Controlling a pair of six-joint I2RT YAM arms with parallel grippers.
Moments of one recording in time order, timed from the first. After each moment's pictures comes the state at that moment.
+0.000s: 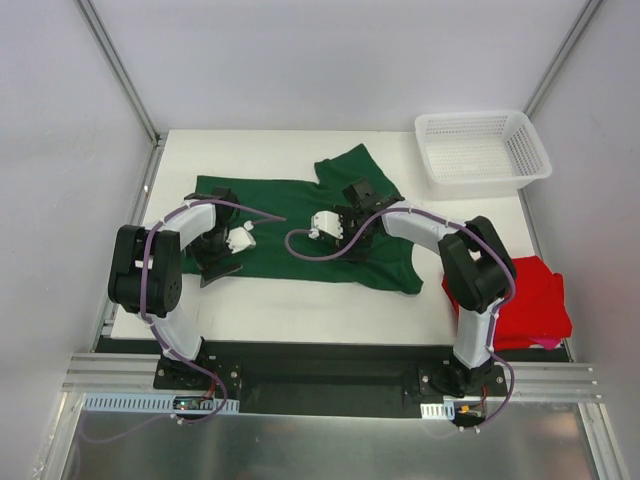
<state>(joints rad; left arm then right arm) -0.15 1.72 1.06 -0.98 -0.24 0.85 0.62 1.91 1.32 -0.56 -0.23 -1.00</state>
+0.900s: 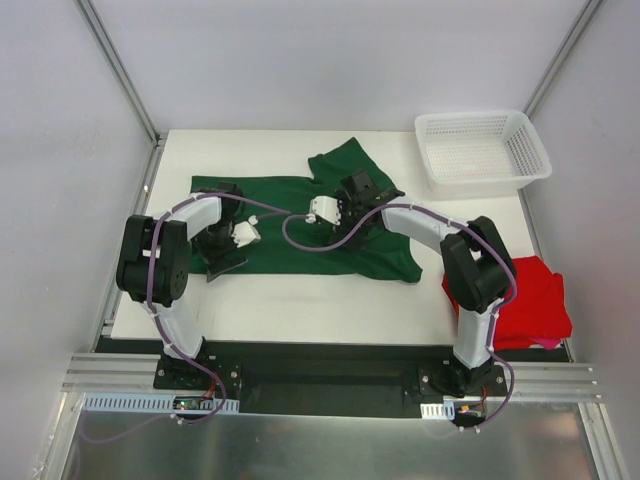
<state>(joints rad) -0.16 1.80 1.14 -0.99 -0.23 0.82 0.63 1.91 1.36 -0.46 -0.08 -0.93</state>
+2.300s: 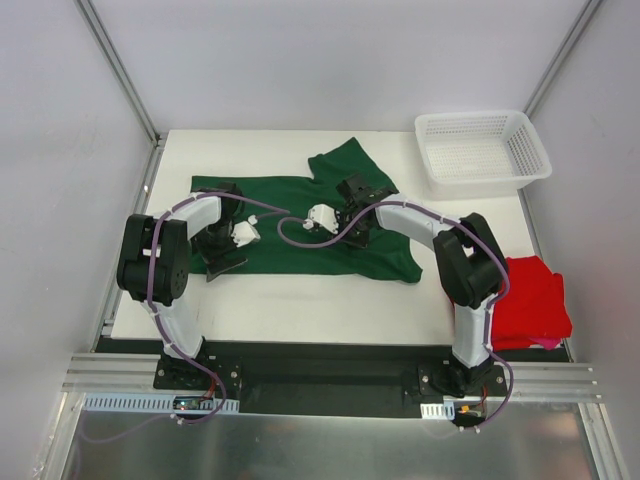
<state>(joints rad) -0.16 1.81 1.15 -0.99 -0.22 0.82 0.64 1.96 1.43 -0.68 -0.23 -0.84</state>
